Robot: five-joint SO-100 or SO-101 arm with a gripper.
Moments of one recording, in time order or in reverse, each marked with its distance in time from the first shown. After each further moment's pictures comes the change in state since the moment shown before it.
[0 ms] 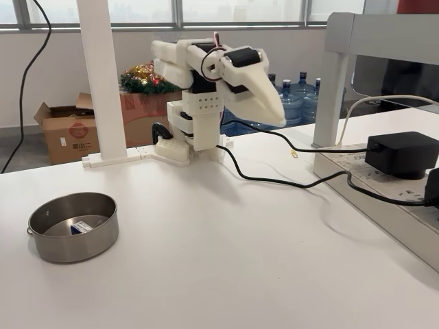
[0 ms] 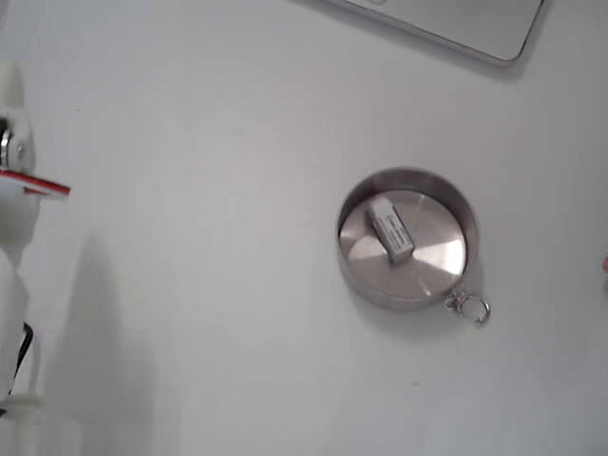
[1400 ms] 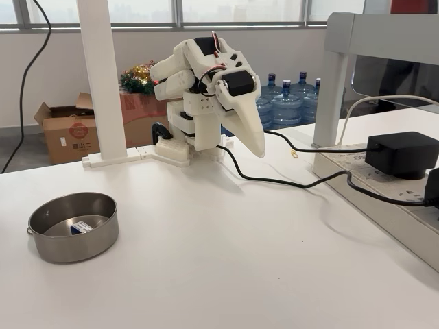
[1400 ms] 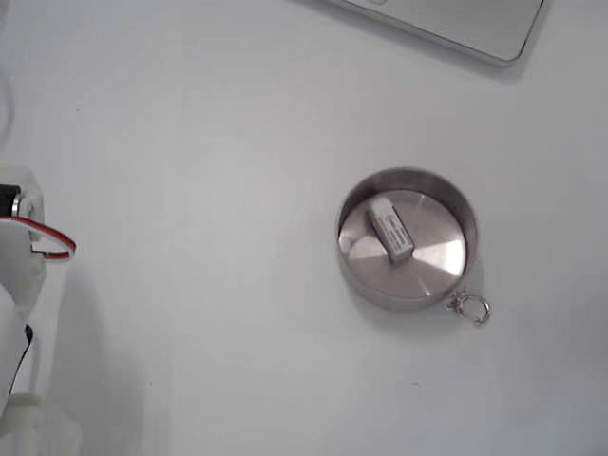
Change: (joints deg) arm -0.4 11.3 -0.2 29.0 -0.3
